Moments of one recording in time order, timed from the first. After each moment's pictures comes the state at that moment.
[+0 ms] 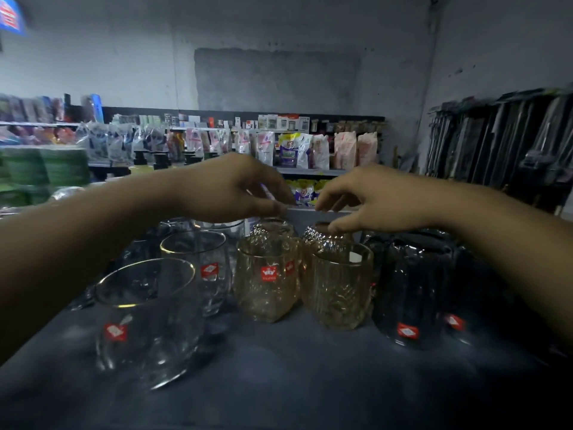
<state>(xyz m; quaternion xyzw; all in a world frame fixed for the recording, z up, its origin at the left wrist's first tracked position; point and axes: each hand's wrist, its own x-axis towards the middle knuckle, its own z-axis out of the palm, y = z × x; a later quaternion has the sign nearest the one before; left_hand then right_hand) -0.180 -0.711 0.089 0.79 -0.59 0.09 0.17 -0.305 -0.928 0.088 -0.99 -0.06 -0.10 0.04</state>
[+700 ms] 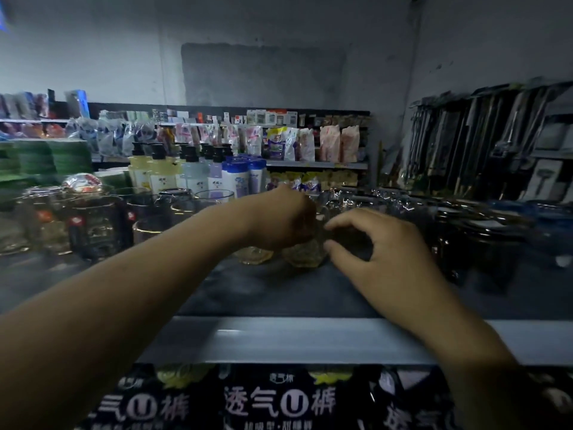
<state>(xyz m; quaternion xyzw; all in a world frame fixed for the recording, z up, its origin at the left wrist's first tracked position) -0.284 -0.754 0.034 0.79 -0.60 0.14 0.04 -0.448 -0.869 -0.020 -0.88 0.00 -0.42 0.23</state>
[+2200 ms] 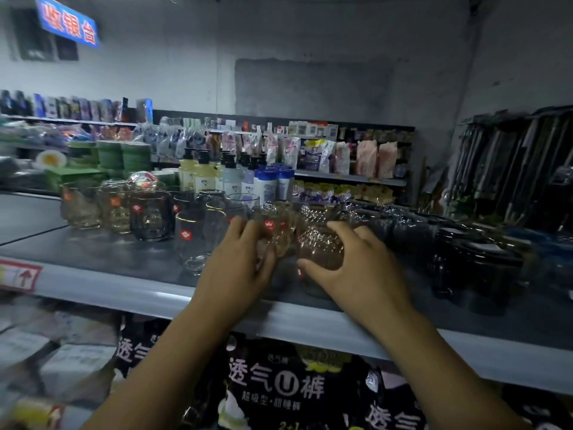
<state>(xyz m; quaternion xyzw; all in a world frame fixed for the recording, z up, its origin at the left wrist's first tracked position) -0.348 -0.684 -0.056 0.81 -0.34 0.32 0.36 -0.443 -0.861 -0.027 -0.93 0.11 -0.33 0.15</state>
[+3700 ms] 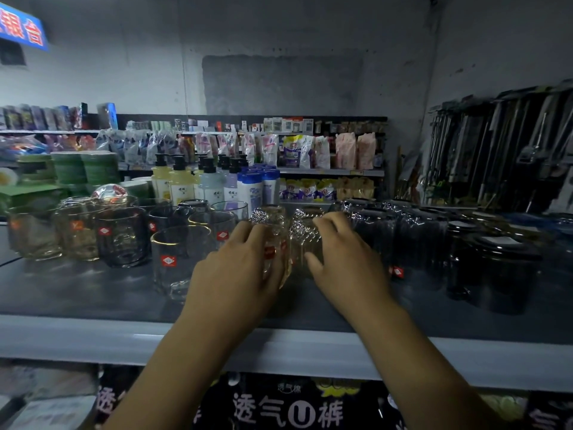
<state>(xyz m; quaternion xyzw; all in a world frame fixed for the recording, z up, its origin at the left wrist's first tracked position) -0.347 -0.685 -0.025 0.87 -0.32 0.29 0.21 -0.388 -0.856 -0.029 -0.93 0.10 -0.35 0.08</state>
